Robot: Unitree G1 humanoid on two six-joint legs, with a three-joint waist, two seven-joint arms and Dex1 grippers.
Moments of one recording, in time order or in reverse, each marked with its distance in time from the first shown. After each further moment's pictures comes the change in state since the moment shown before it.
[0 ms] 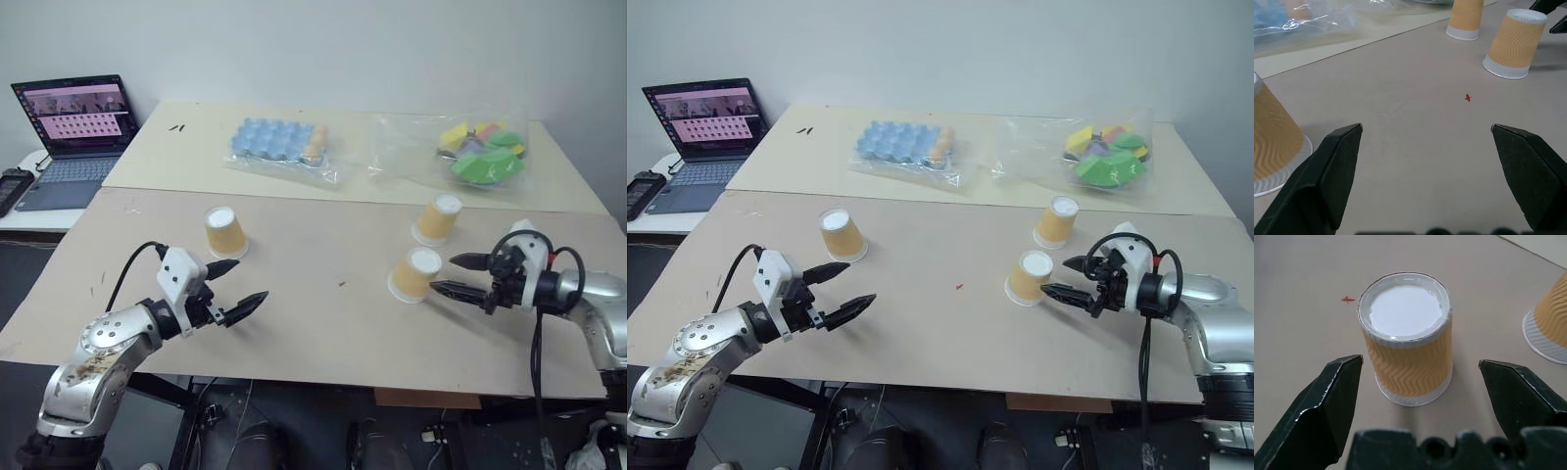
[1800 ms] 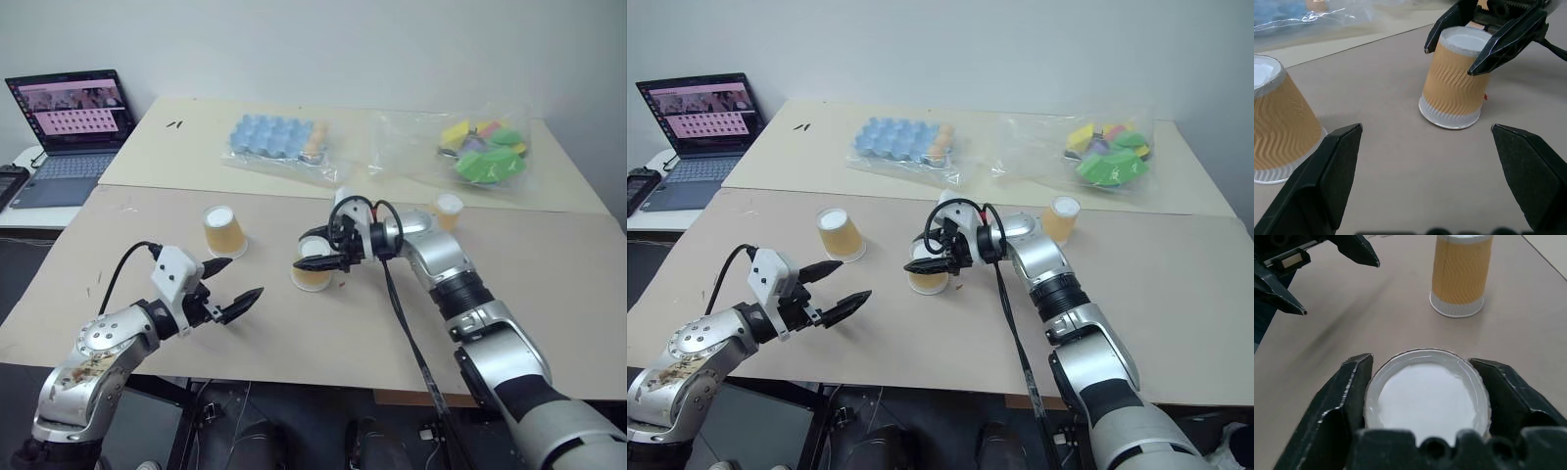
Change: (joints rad) left arm 0.018 -0.004 0.021 -0.040 0.005 0.041 0.056; right arm -0.630 0.503 0.411 0.509 -0.220 -0.232 0.121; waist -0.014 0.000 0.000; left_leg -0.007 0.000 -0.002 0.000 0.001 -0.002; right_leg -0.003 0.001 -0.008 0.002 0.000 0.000
